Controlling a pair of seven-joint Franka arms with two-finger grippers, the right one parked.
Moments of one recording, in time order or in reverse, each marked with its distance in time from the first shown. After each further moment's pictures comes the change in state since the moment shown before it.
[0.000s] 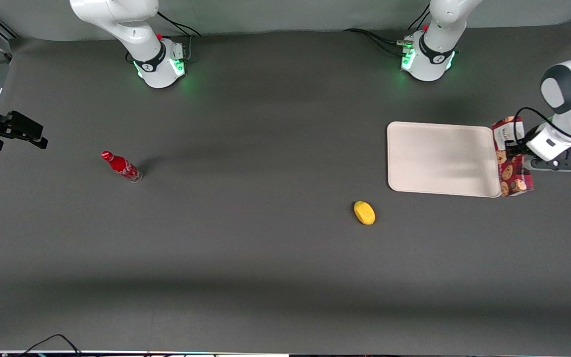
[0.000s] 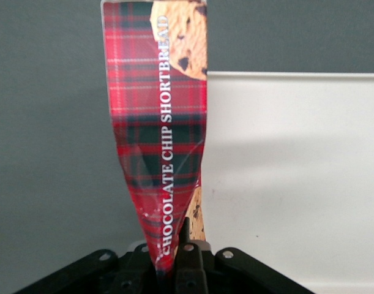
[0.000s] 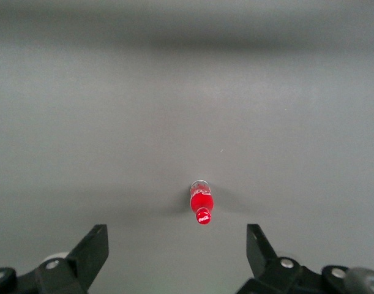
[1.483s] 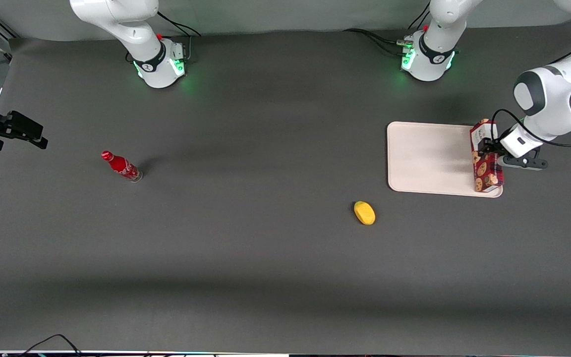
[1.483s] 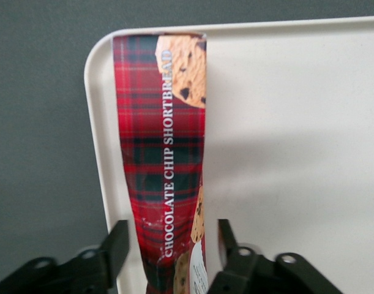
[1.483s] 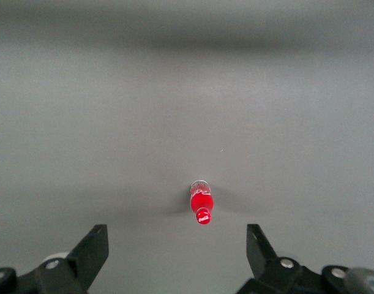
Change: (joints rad) arm -0.001 0.075 -0.002 -0.125 -0.006 0.195 0.067
